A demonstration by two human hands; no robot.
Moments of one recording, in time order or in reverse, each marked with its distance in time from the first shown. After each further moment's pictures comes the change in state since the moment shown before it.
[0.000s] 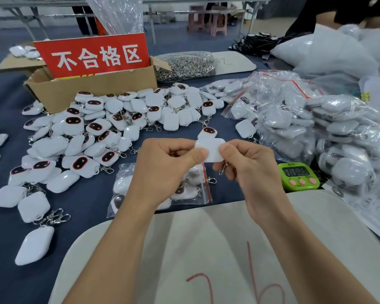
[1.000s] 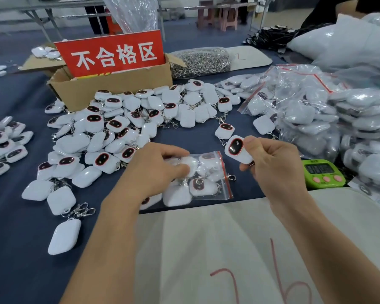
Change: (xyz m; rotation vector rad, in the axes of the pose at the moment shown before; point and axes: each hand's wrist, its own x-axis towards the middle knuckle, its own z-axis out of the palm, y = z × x) left_hand 0.008 -0.023 -0.059 0.504 -0.079 -0.266; right_hand 0.009 0.017 0.001 -0.256 0.177 -0.005
